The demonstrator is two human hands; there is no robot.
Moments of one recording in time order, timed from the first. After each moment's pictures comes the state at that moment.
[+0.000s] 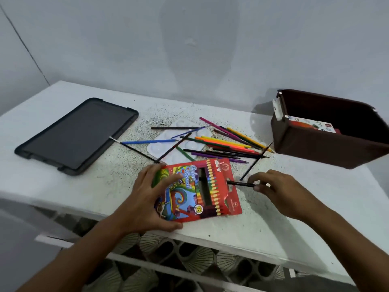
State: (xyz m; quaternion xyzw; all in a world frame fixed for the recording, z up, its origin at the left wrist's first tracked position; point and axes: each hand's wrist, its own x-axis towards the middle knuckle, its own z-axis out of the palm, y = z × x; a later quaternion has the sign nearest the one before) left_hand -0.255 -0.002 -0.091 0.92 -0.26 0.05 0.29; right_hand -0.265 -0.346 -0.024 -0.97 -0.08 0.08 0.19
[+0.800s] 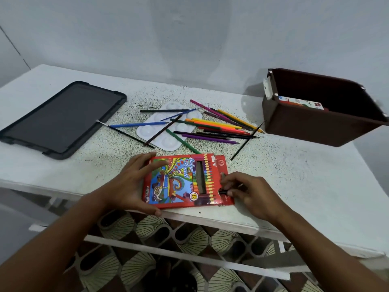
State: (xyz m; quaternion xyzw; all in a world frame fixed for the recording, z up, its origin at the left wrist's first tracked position) left_hand -0.239 0.015 -0.107 0.93 -0.30 -0.03 0.22; right_hand -0.303 -0.321 -0.074 -0.91 -0.09 0.08 0.41
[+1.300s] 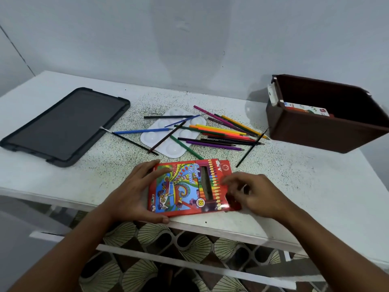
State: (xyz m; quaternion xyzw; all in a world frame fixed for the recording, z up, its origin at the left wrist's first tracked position) left_hand -0.246 0.015 -0.112 0.91 -0.30 0.02 0.29; right_hand -0.286 -0.312 -0.055 -0.92 -0.12 0.09 0.37
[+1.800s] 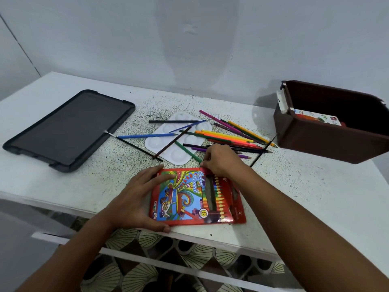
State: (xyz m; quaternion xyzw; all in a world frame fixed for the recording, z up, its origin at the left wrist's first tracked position) left_hand -0.241 0.020 -0.111 0.91 -0.30 0.01 0.30; right_hand -0.165 -0.230 -0.054 -0.97 -0.01 0.14 0.18
